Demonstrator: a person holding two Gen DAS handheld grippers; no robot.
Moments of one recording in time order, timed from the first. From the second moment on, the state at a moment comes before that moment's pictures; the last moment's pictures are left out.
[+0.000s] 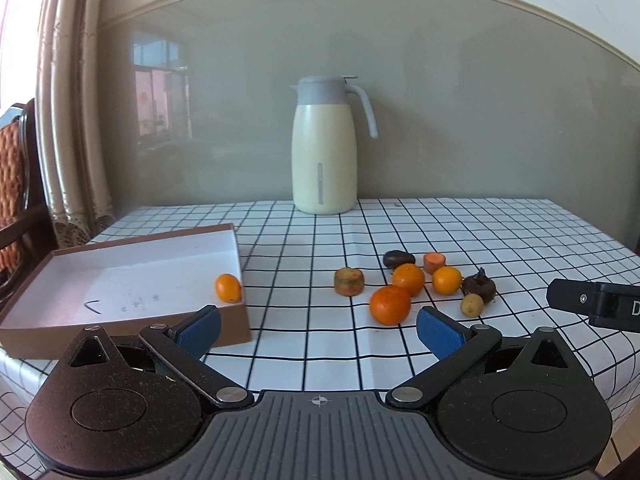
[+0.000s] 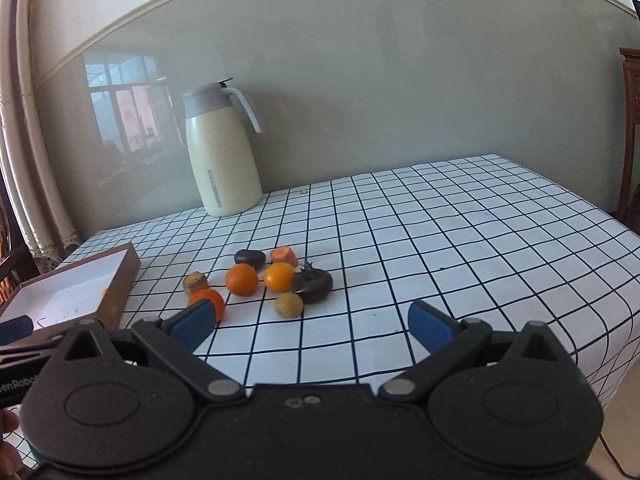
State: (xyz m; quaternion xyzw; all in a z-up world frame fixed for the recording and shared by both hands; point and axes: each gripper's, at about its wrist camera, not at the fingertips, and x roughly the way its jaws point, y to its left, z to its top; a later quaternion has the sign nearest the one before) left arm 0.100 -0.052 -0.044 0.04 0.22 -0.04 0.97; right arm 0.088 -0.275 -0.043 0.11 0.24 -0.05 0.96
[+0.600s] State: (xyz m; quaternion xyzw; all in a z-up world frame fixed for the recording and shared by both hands) left arm 0.153 -0.070 -0.074 0.04 0.22 -0.05 0.97; right arm 0.130 -0.280 -0.063 0.10 0.24 -0.06 0.96
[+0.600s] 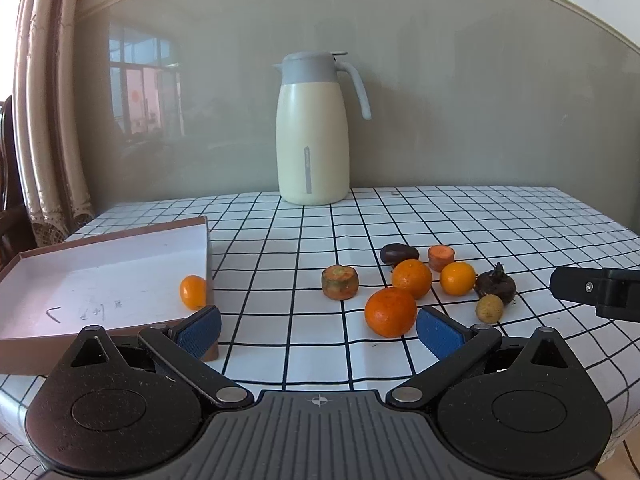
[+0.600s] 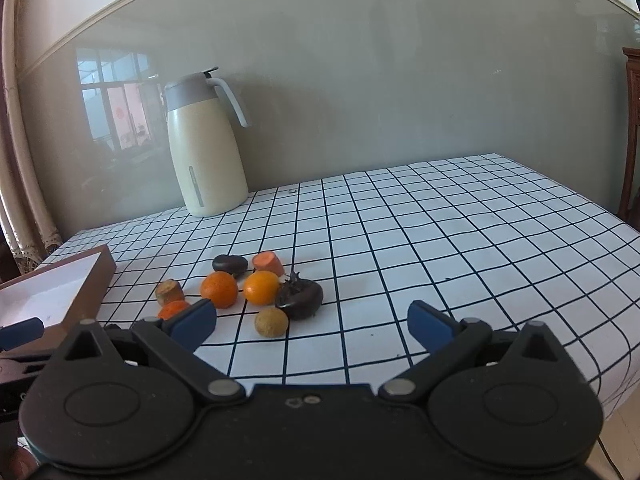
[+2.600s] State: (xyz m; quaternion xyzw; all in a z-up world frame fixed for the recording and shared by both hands) left arm 0.207 -0.090 -0.112 0.02 0.27 -0.08 0.96; right arm 0.188 -0.267 -0.099 0.12 0.30 -0.02 0.95
